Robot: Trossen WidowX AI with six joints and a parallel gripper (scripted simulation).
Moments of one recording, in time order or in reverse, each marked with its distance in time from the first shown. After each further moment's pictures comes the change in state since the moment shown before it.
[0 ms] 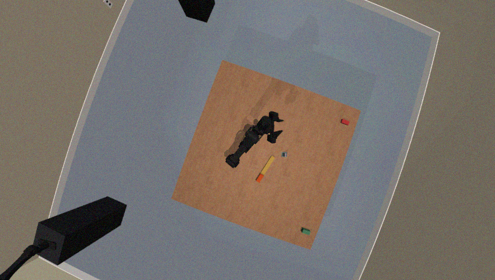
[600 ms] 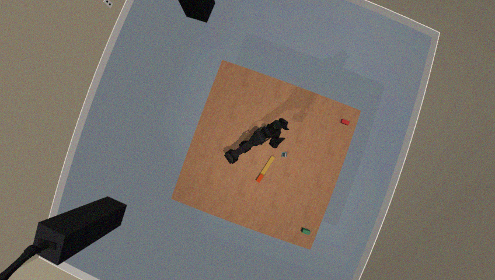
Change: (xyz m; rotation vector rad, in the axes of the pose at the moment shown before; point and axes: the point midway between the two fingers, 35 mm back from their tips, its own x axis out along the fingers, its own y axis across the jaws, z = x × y) arm 0.042 0.054 -0.004 0.176 -0.031 0.233
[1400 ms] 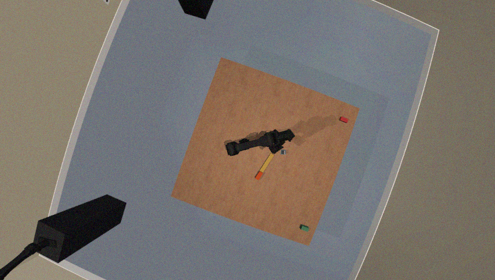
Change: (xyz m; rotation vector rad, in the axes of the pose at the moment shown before) arm 0.056 0.080 -0.014 0.275 -0.054 0.311
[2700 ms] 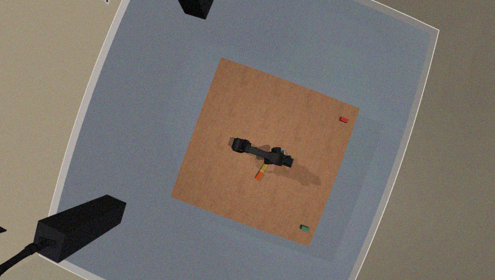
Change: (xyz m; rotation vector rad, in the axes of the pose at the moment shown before) arm 0.075 0.137 -0.037 0.590 -0.113 0.434
